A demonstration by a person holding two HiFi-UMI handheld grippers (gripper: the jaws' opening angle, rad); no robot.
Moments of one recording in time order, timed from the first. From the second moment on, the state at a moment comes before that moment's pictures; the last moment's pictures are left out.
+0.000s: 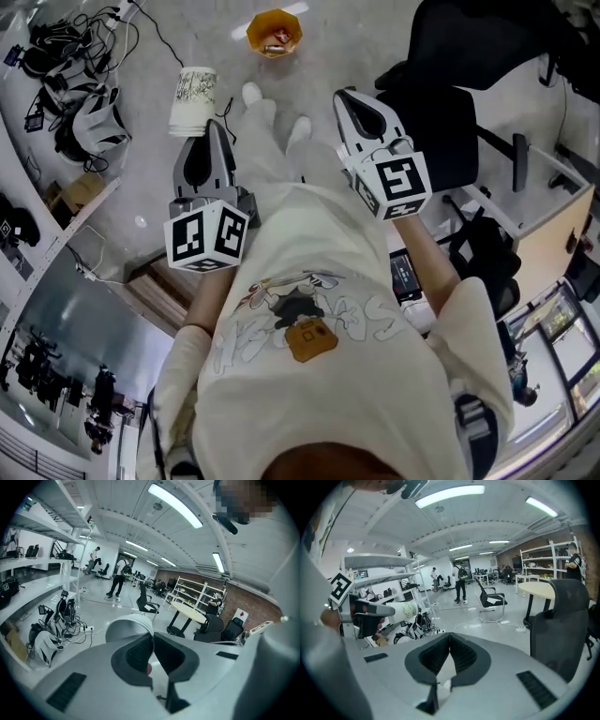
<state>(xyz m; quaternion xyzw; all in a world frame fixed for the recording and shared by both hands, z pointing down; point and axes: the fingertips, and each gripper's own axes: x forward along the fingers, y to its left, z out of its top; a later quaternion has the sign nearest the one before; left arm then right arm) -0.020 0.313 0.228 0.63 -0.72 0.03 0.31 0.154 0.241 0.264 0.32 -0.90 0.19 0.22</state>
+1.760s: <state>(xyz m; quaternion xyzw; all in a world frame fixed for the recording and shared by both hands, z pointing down) -0.063 0.116 0.595 0.58 -0.62 0.17 0.50 0.036 0.039 0.583 0.25 -0.90 0.21 0.30</state>
